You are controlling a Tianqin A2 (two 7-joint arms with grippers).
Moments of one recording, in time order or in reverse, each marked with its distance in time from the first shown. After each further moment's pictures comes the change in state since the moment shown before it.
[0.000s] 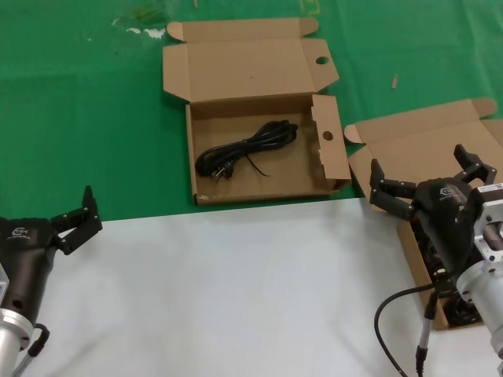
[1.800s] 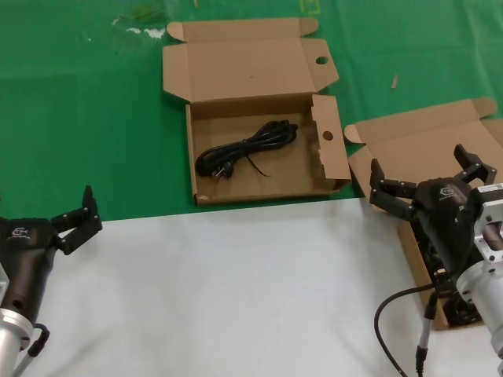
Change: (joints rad) left arm 0.000 0.000 0.000 0.000 0.000 0.000 0.000; right arm 0.000 0.000 0.000 0.000 0.000 0.000 0.000
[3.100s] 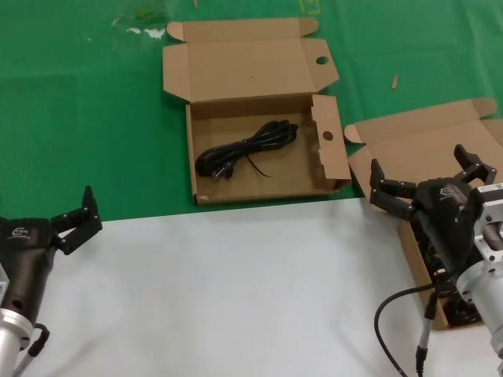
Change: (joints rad) left arm 0.000 0.000 0.000 0.000 0.000 0.000 0.000; right arm 0.000 0.000 0.000 0.000 0.000 0.000 0.000
